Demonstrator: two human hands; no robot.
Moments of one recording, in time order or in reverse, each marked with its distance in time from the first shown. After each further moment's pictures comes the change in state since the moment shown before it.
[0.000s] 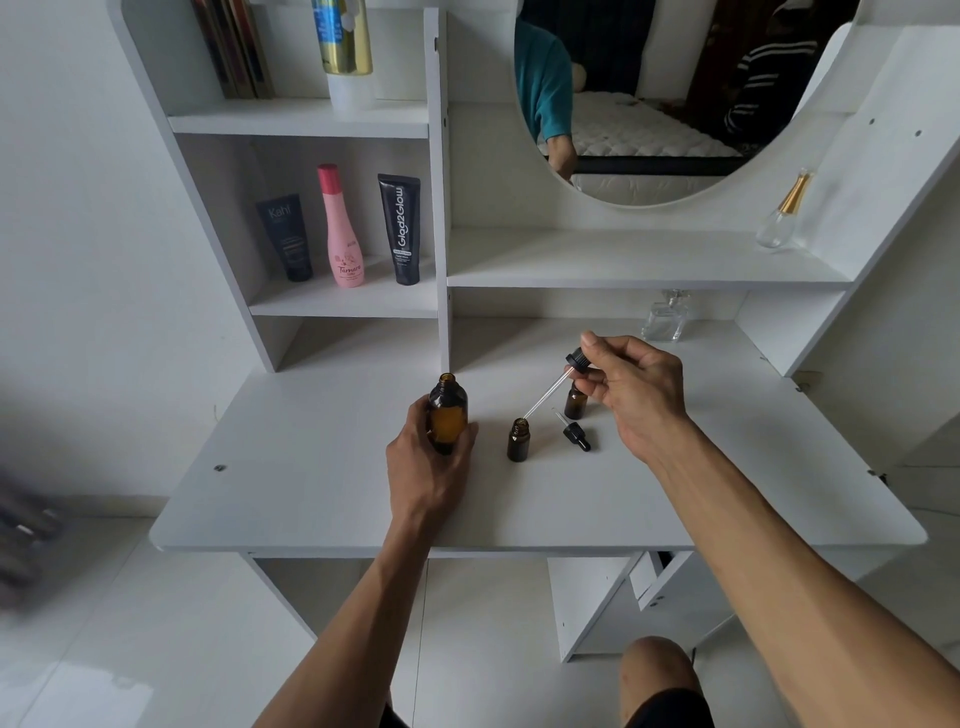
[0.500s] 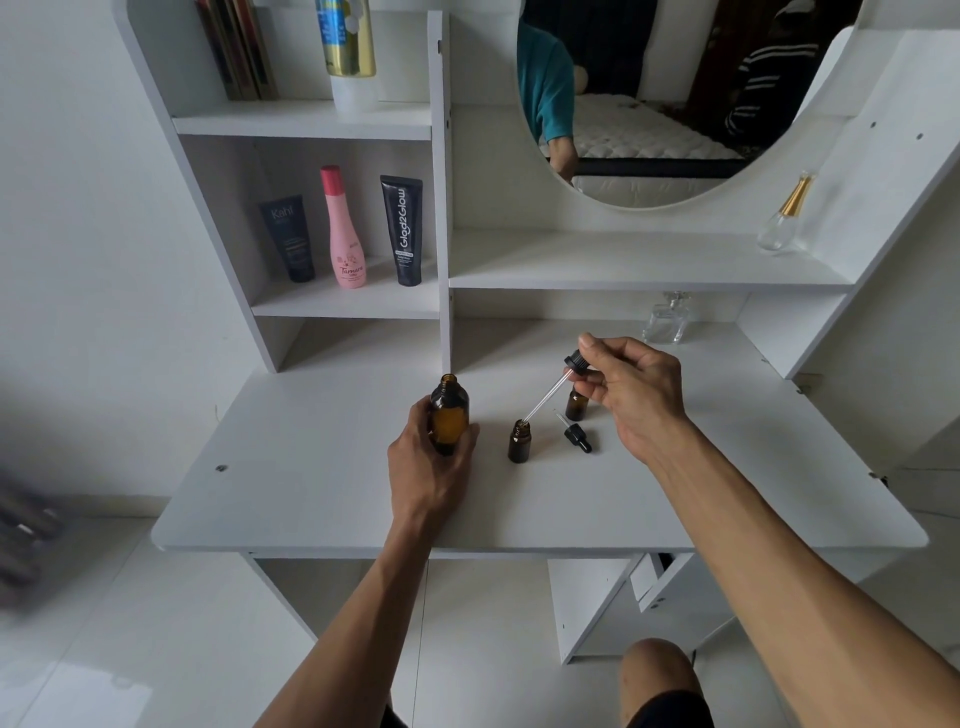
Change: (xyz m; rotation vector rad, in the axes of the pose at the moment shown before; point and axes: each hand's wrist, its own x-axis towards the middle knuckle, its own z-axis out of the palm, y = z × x) left_hand 0.000 0.001 0.000 0.007 -0.004 0.001; right_hand -0.001 -0.001 0.001 -0.046 -0.007 0.002
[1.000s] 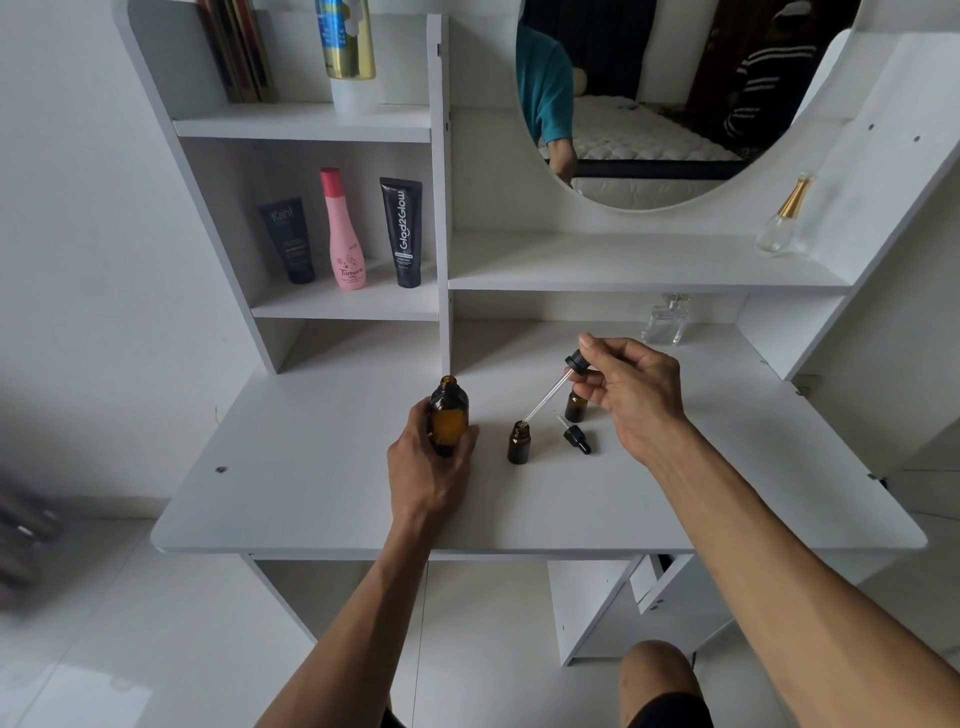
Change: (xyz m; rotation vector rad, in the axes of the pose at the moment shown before) left_hand 0.000 0.000 0.000 0.007 0.004 -0.005; right_hand 0.000 -0.002 0.000 0.014 0.009 0.024
